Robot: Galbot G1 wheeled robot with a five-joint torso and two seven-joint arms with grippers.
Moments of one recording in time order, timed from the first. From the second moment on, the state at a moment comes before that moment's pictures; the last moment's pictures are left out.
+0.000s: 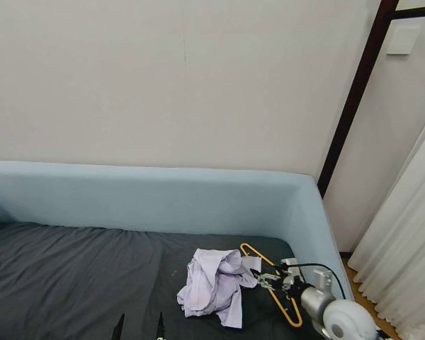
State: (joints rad) left arm 1.85 -1.36 -0.35 -1.93 -0.03 -0.57 -0.32; right arm -0.92 0.83 -0.10 1.72 1.04 -0.32 0.10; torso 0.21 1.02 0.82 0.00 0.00
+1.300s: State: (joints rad) left arm 1.87 -1.39 -0.38 -1.91 -0.08 -0.59 -0.34; right arm -0.76 1.10 -0.31 1.44 0.98 -0.34 0.11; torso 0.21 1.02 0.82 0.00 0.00
